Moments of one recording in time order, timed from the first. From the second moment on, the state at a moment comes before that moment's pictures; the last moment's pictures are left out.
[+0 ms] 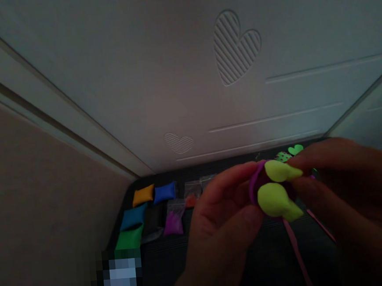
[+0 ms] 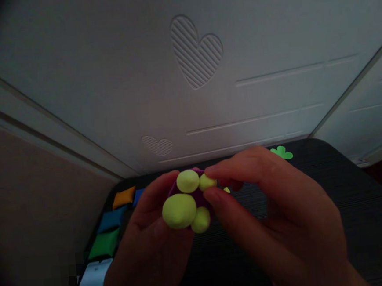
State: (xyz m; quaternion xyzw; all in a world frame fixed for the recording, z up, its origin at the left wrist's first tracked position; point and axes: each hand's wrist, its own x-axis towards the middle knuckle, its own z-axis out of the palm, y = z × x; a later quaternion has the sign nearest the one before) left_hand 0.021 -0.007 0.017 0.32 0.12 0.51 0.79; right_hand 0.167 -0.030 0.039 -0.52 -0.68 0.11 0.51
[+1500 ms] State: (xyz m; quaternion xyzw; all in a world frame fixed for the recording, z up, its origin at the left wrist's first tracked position) left_hand 0.016 0.011 0.018 0.34 0.20 0.58 0.71; right_hand 0.212 0.073 -0.060 -0.55 -0.74 0.38 0.05
